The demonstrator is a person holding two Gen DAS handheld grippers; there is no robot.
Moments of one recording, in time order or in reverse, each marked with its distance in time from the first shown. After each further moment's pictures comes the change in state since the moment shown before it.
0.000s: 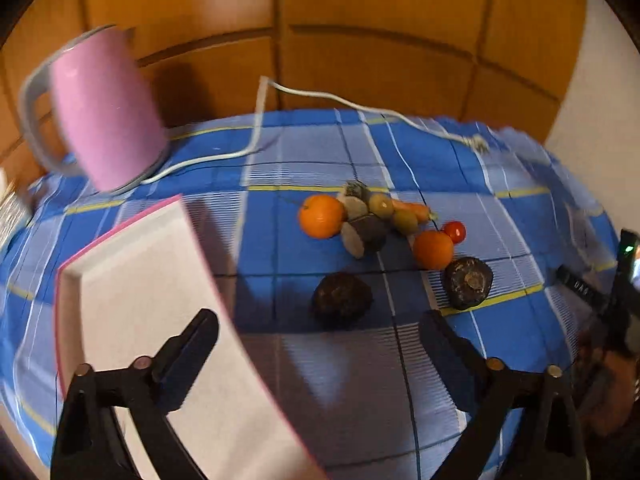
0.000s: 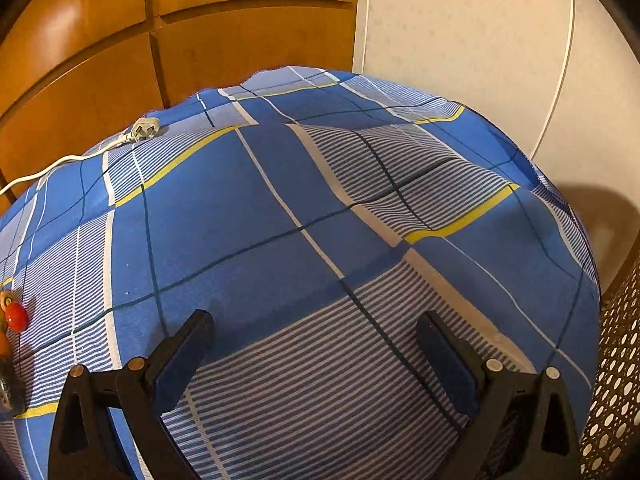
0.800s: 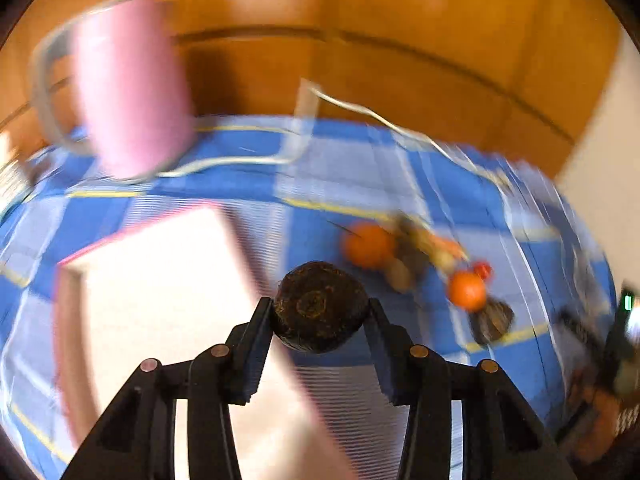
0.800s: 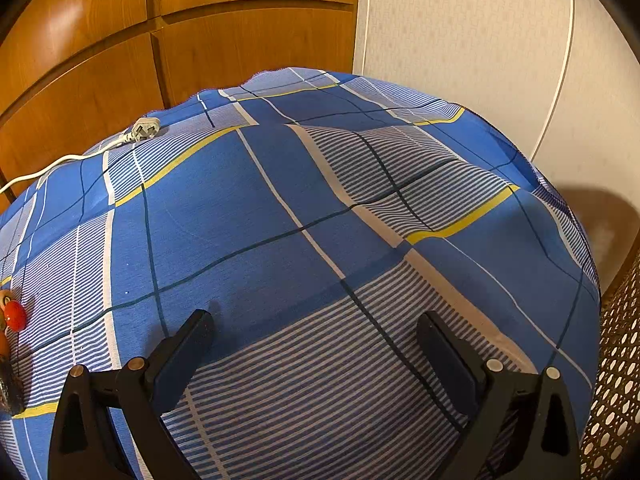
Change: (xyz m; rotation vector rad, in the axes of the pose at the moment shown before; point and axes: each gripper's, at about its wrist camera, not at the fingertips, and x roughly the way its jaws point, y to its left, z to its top) left arm -0.013 0.075 0.012 -0.193 -0.059 0.003; right arm 0.000 0.001 0.001 -0.001 -0.003 -0.001
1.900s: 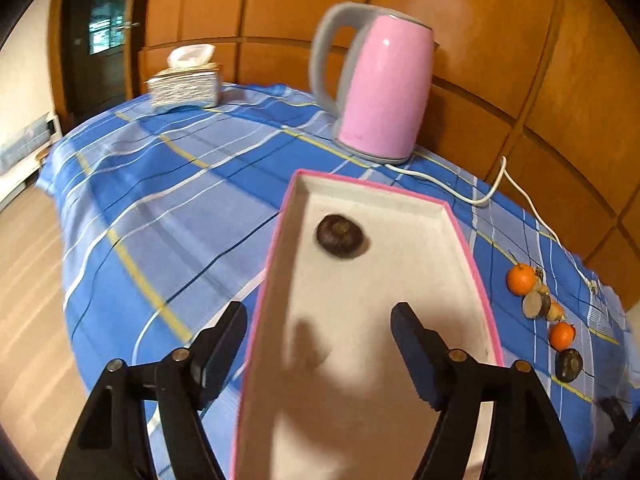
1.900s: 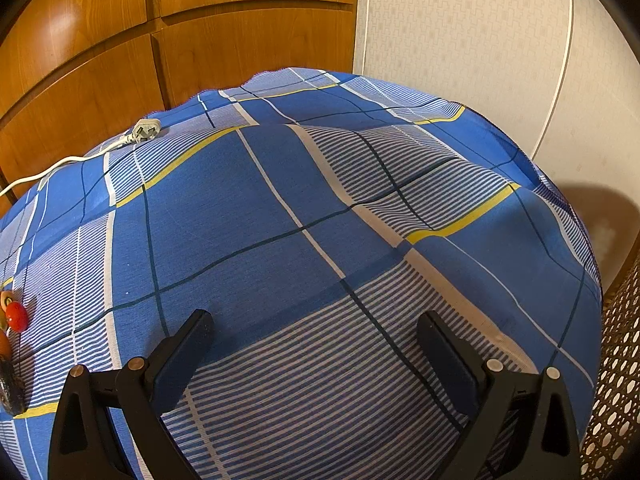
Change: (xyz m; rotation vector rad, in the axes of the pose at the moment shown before) left arm -0.077 0.095 -0.111 -0.437 -0.176 0.315; right arm 0.000 0.000 0.000 0.003 -0.001 0.005
